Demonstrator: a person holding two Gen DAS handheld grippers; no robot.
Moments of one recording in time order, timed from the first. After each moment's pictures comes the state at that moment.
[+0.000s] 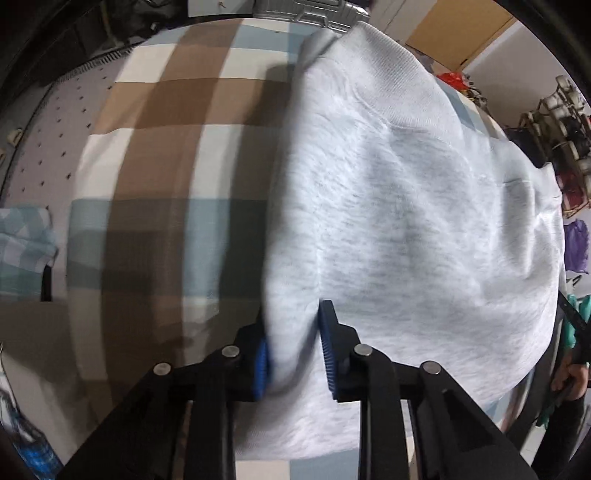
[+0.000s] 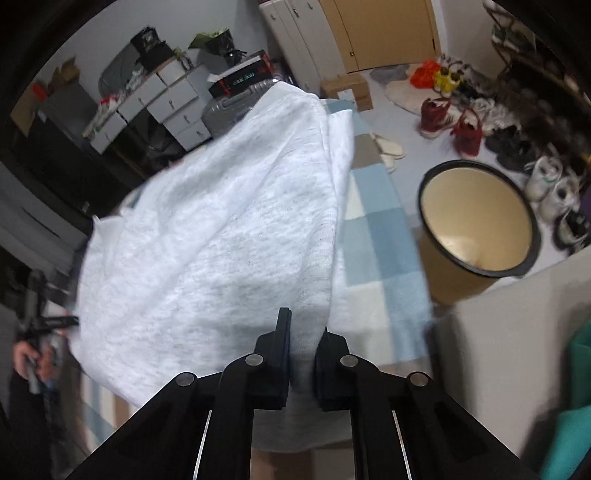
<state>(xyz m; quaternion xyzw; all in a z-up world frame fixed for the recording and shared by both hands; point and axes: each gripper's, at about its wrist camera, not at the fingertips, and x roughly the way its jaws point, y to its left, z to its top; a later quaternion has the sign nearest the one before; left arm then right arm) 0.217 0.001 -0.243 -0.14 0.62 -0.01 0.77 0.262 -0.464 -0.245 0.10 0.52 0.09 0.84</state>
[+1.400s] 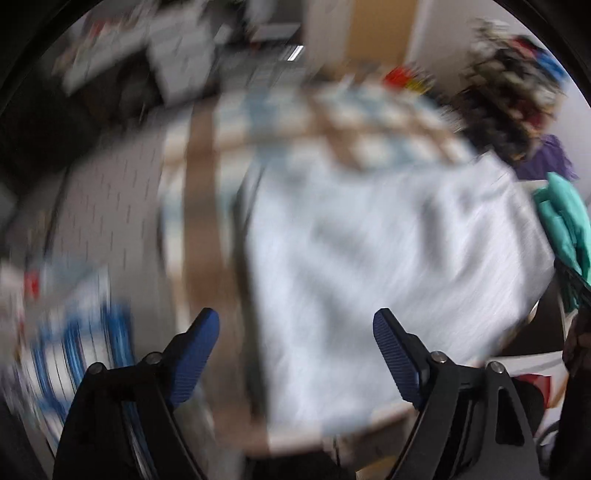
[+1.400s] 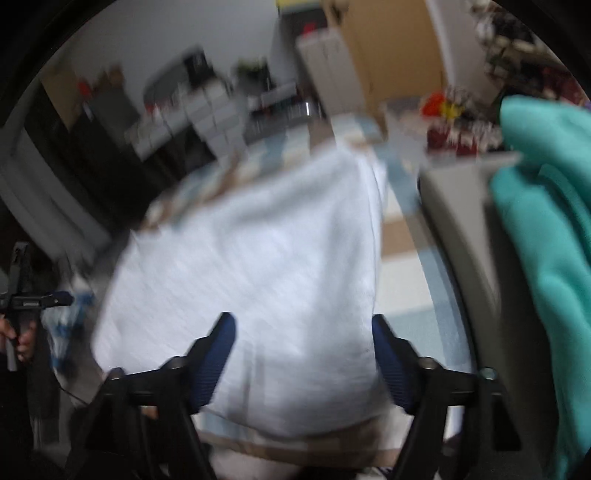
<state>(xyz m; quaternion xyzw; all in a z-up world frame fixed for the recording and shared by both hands) 0.075 -0.075 -0.114 0.04 0.51 -0.05 0.86 0.056 -0.429 -0.184 0.13 0.39 0.12 0.91</state>
